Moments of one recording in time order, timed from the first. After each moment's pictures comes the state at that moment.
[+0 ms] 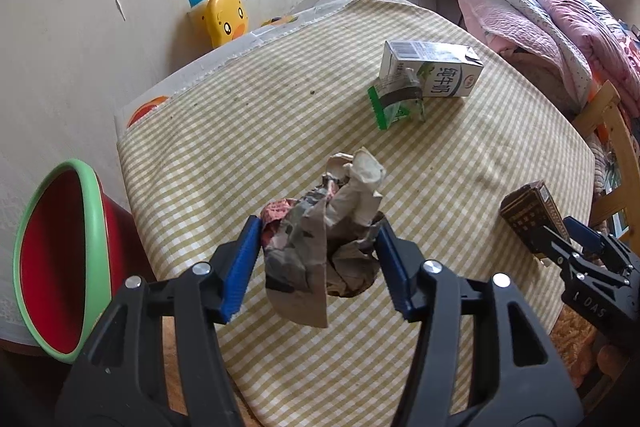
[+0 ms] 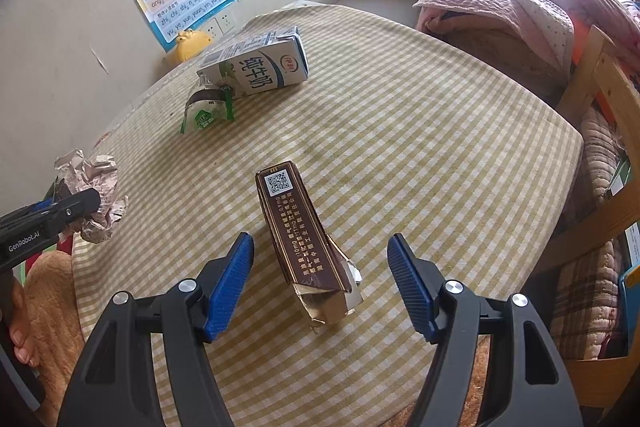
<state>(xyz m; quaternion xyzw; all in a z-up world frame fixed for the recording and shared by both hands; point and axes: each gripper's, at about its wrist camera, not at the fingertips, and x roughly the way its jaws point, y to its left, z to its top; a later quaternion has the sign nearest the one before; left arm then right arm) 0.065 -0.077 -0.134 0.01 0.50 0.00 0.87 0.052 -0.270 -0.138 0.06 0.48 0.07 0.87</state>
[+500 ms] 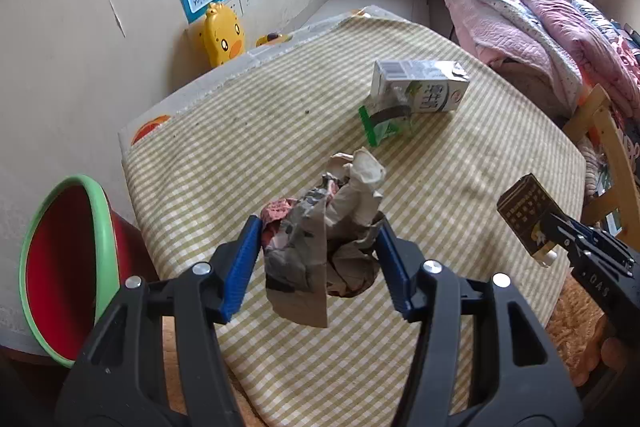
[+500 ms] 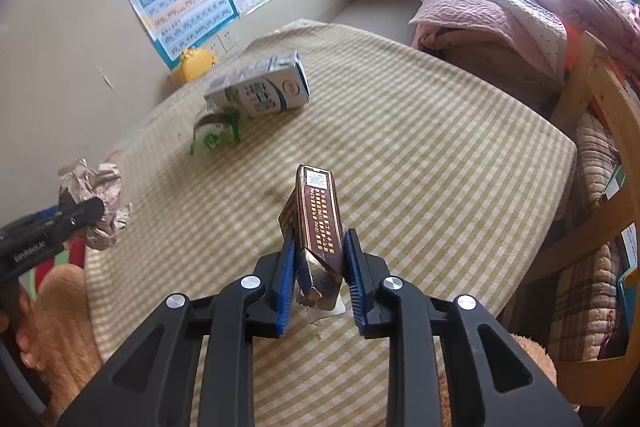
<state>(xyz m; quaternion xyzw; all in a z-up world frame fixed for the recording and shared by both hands) 0.061 -0.079 -0.115 0.01 0.48 -0.01 0.88 0.046 -0.276 -0.115 0.09 0.46 0.07 0.88</state>
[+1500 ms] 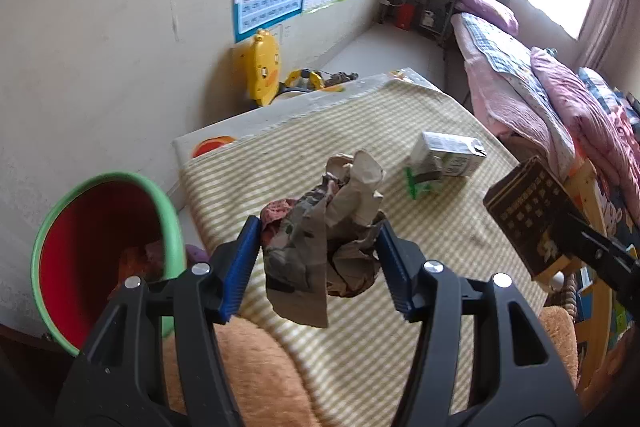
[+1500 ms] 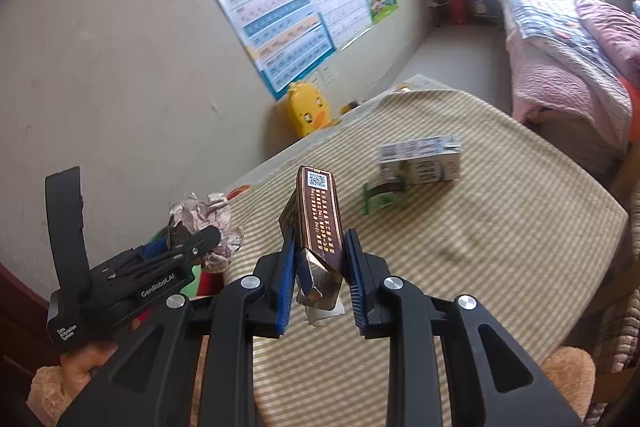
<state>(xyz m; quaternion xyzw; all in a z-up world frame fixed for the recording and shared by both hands) 0.036 0.006 -0.069 -0.07 0.42 0.02 0.90 0.037 -0.162 -0.014 0.10 0.41 0.20 0.88</state>
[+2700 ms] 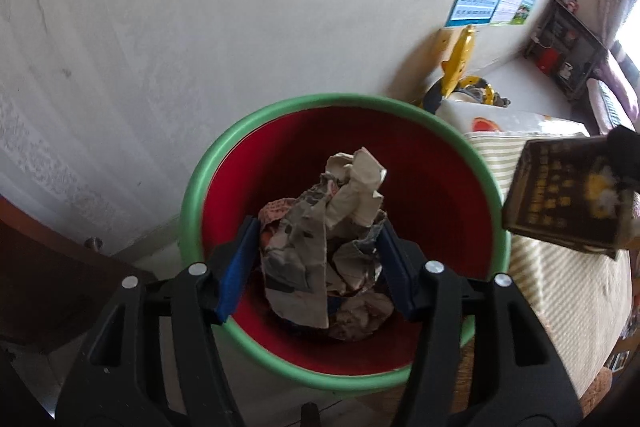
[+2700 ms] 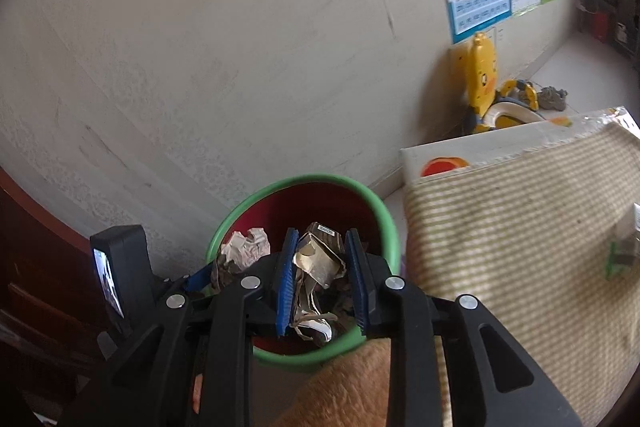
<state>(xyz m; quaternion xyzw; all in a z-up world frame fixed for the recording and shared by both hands) -0.041 0.226 -0.136 -0.18 0.45 0.24 0.84 0.069 0.120 -0.039 -0.01 0.48 0.39 0.79</state>
